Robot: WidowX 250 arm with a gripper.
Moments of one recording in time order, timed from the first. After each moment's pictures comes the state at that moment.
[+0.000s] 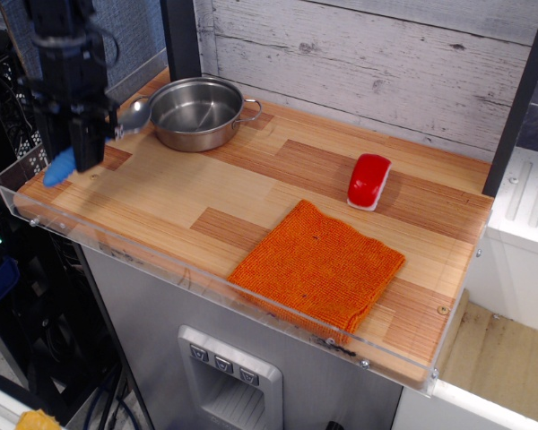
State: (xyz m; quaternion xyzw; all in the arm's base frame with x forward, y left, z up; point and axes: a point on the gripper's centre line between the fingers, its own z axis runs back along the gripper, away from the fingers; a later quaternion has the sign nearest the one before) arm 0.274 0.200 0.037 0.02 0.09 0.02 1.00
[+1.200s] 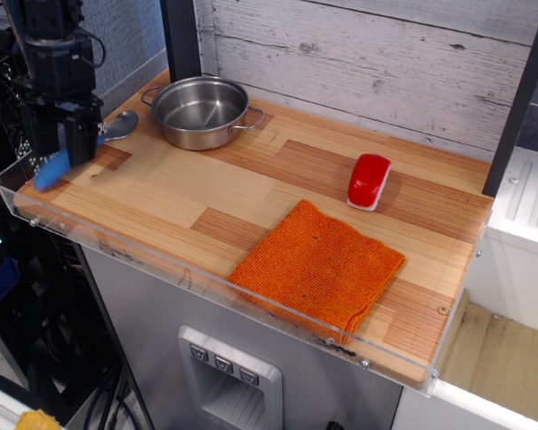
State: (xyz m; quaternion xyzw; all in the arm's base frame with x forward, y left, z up) arm 0.288 0.231 0.026 0.01 0.11 0.00 0.99
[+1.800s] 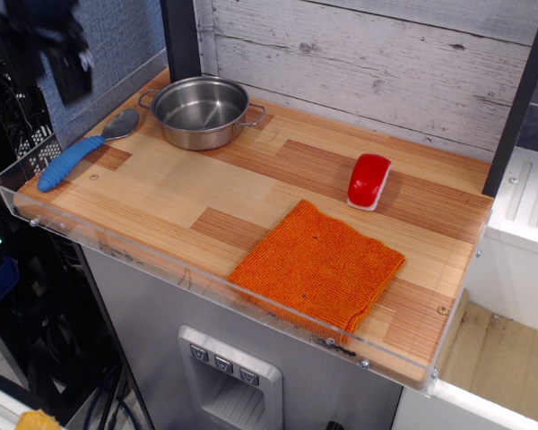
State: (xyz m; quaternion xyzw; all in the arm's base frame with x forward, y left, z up) arm 0.276 0.204 0.135 0.05 -0.06 -0.03 1.00
